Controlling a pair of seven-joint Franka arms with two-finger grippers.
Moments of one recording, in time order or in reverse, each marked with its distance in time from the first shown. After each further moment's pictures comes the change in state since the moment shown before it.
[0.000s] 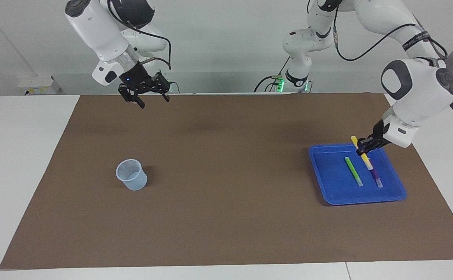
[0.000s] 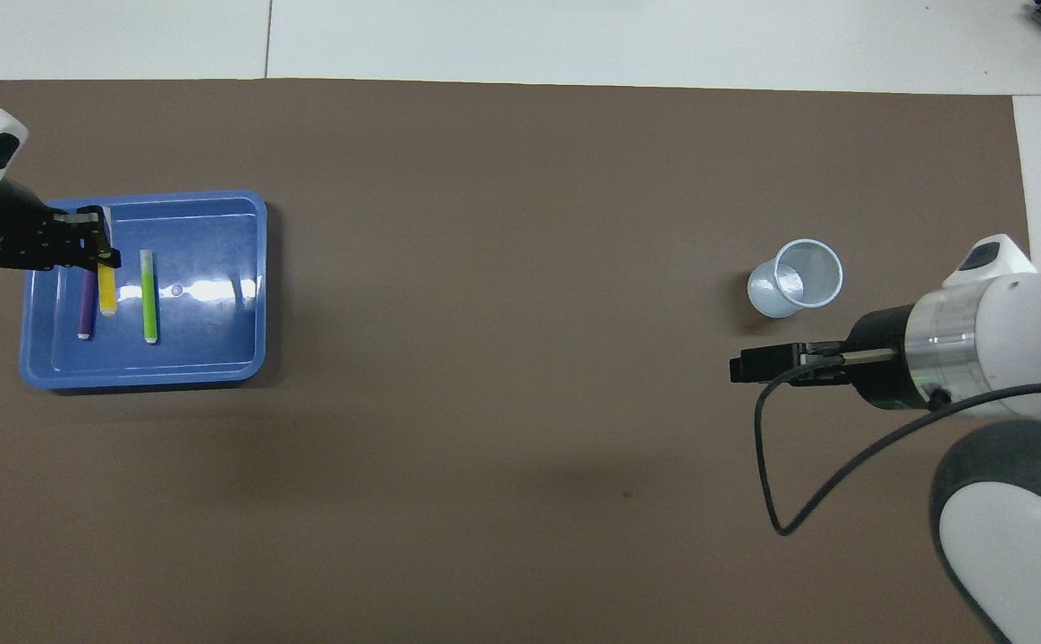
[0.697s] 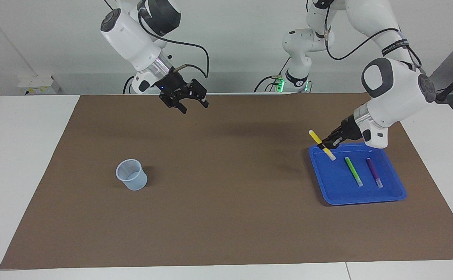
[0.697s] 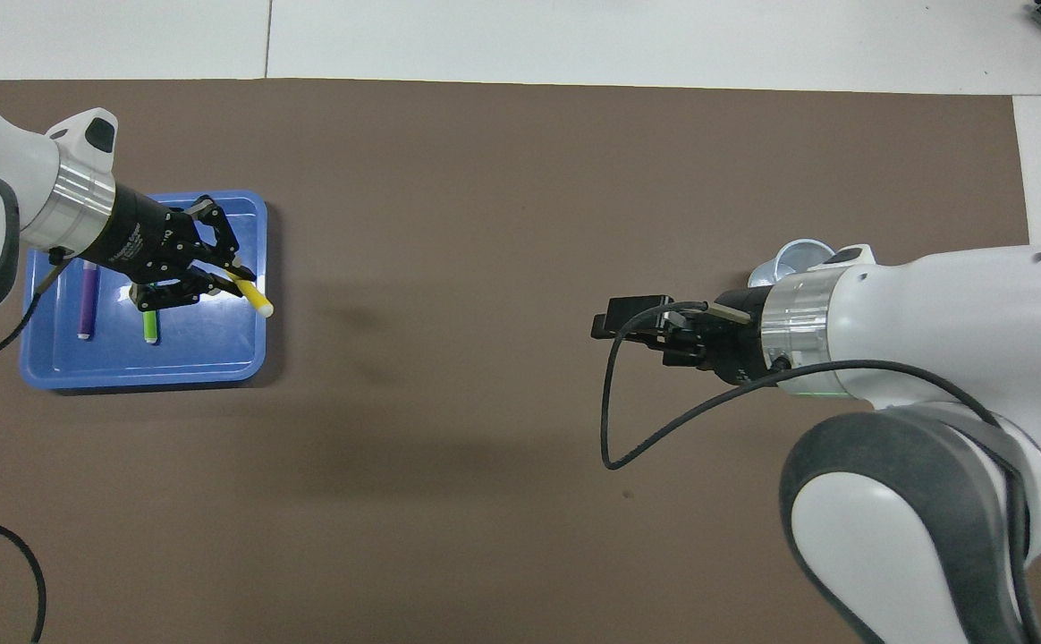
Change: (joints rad) left arm -0.148 -0.009 -0.027 -0.035 -0.278 -0.074 -0.725; right arm 0.172 0.100 0.000 -0.004 0.221 0.277 0.257
